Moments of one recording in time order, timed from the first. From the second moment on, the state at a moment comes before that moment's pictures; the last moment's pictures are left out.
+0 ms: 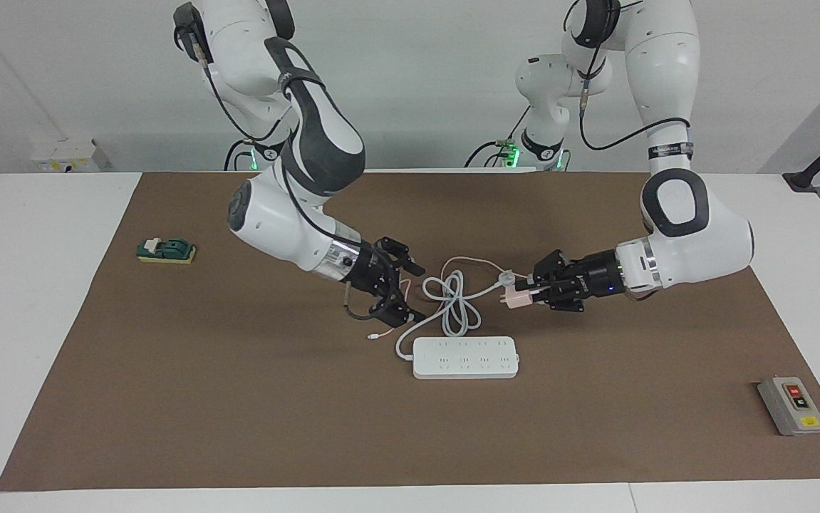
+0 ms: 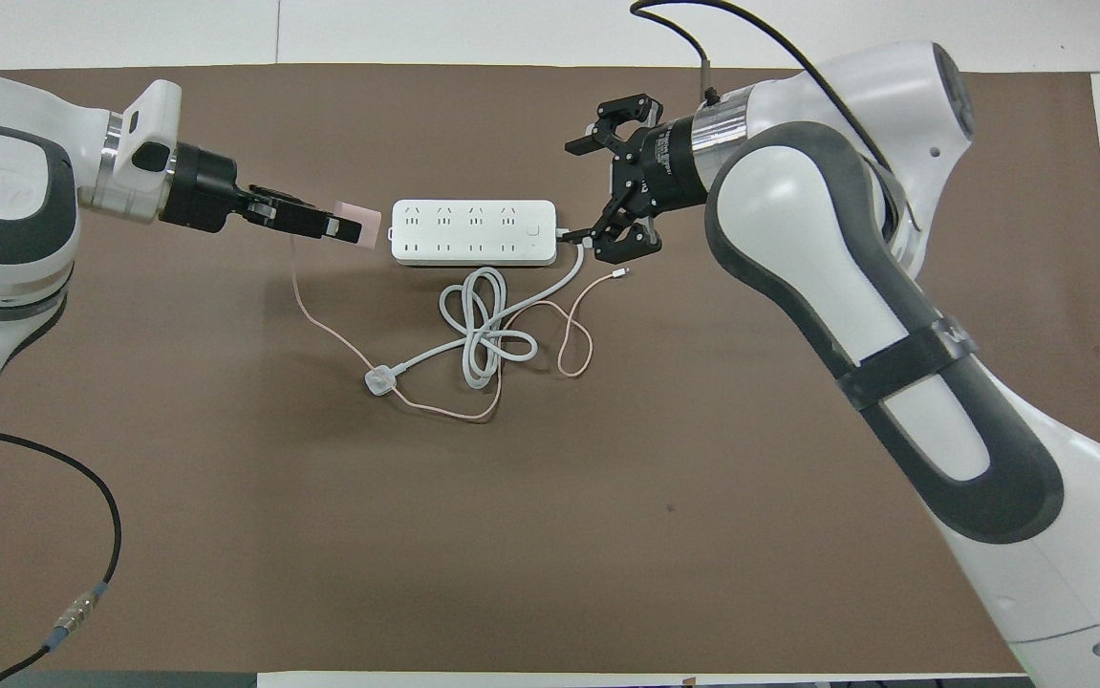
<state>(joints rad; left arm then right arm) 0.00 0.43 -0.09 -1.55 -0.83 1.77 0.73 0.20 0.47 0.13 -1.44 0.78 2.11 1.57</state>
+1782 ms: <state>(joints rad) -0.26 0.51 -0.12 -1.41 0.00 2.01 1.18 -0.06 0.24 0.13 -1.44 0.11 1.69 0.42</state>
